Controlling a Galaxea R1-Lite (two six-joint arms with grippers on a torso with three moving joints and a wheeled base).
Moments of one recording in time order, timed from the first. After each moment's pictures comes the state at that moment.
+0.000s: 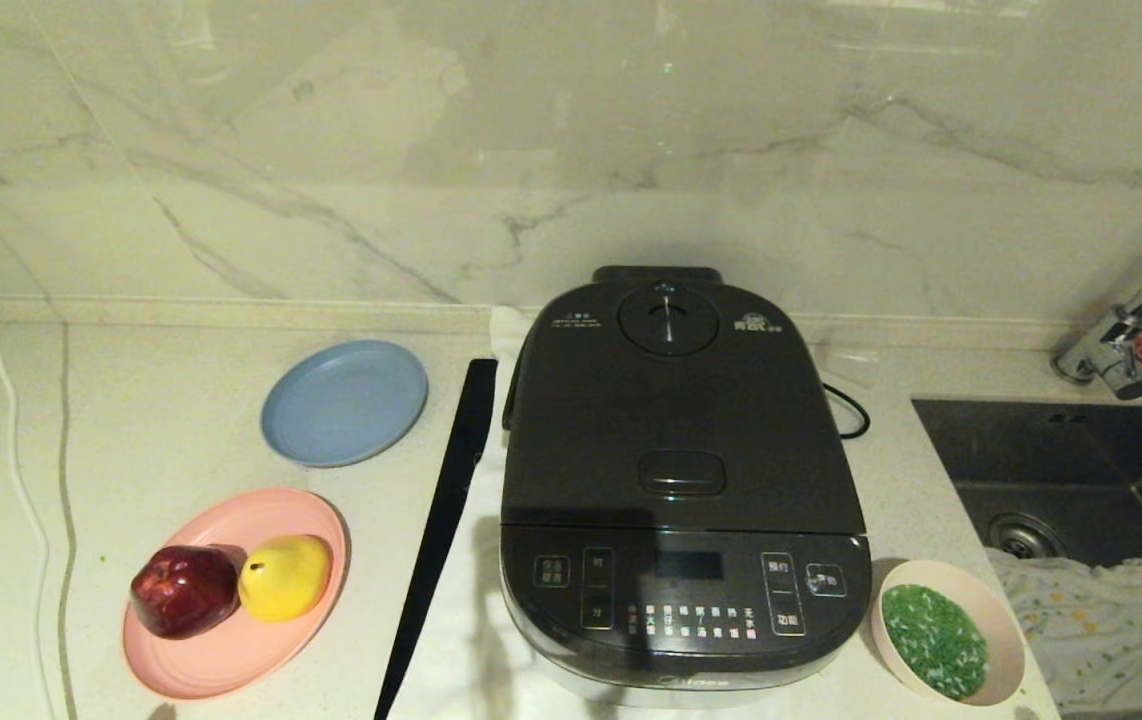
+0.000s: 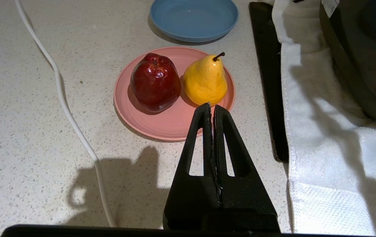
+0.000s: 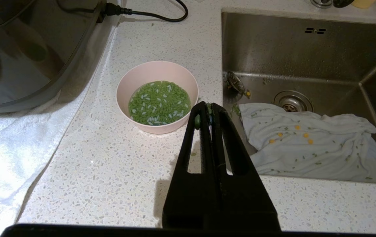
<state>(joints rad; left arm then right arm) -0.02 0.00 0.00 -0.01 0.00 0.01 0.00 0.00 0.00 0.00 0.00 0.00</state>
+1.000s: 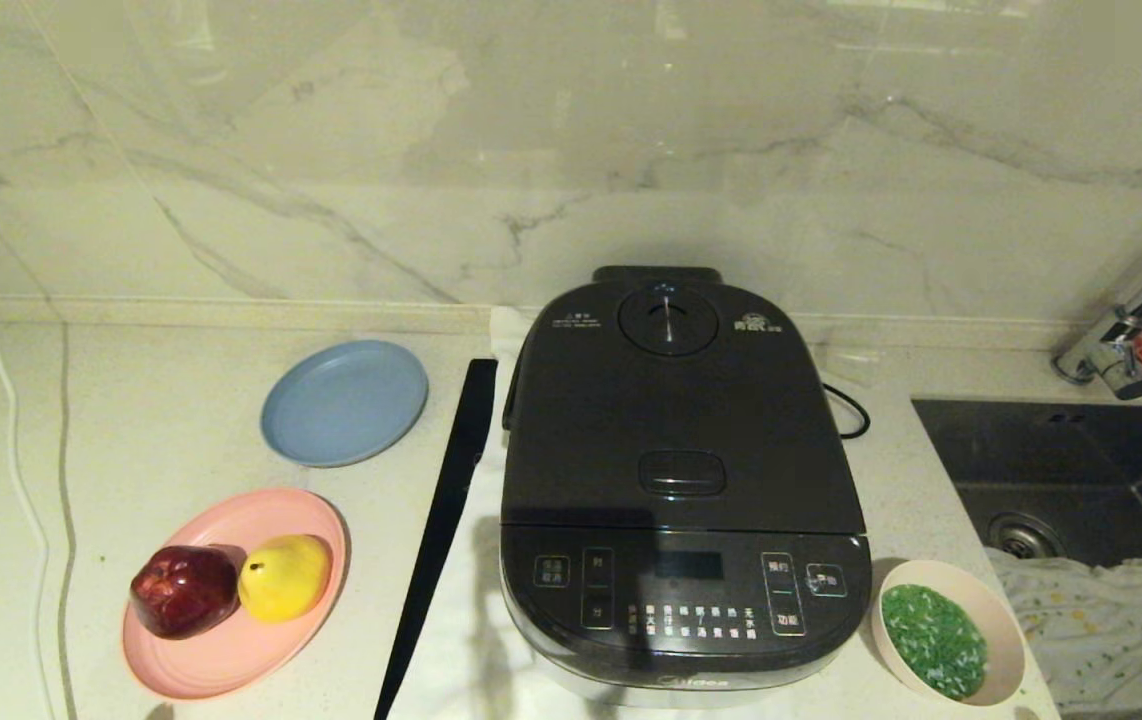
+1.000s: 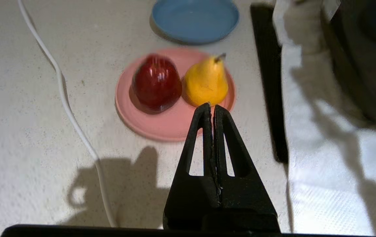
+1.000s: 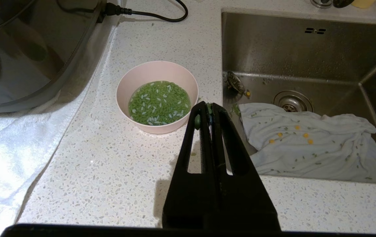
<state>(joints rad) -0.02 0.00 -0.02 -0.01 0.00 0.01 0.00 0.00 0.00 0.00 0.00 0.00</state>
